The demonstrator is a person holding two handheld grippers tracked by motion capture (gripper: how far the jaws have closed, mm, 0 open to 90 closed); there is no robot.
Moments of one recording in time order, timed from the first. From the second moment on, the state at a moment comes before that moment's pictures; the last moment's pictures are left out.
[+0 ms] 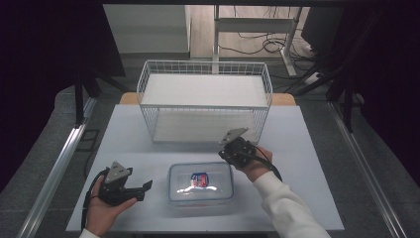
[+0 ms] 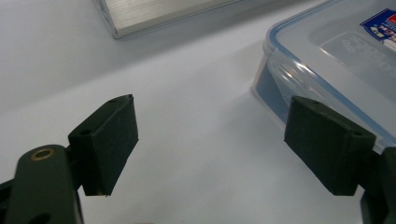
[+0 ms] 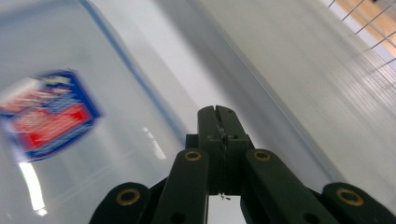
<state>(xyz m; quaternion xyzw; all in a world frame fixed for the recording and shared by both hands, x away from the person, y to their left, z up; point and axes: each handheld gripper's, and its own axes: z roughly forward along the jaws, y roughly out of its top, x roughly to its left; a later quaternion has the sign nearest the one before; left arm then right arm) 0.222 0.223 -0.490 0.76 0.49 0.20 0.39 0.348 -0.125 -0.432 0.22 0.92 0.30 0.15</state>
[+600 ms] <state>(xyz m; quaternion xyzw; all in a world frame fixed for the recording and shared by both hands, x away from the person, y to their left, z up) 0.220 0.215 -0.488 0.76 0.49 0.18 0.39 0.266 -0.202 -0.448 0.29 0.85 0.42 0.11</state>
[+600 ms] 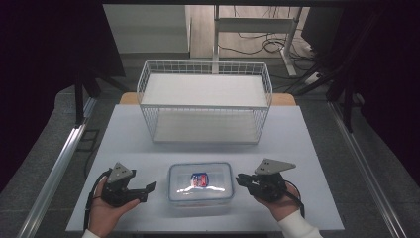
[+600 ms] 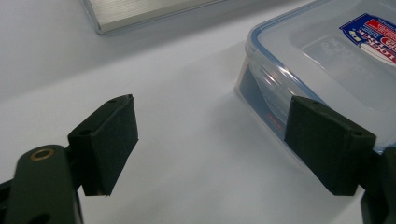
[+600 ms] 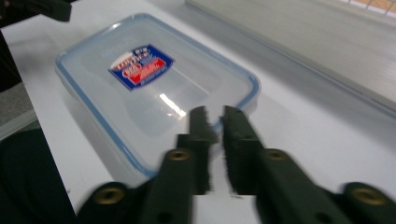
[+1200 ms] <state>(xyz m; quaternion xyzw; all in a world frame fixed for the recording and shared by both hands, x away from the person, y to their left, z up) 0.217 0.219 -0.482 0.75 0.50 0.16 0.40 0.269 -0.201 -0.453 0.34 0.81 0.47 0.09</state>
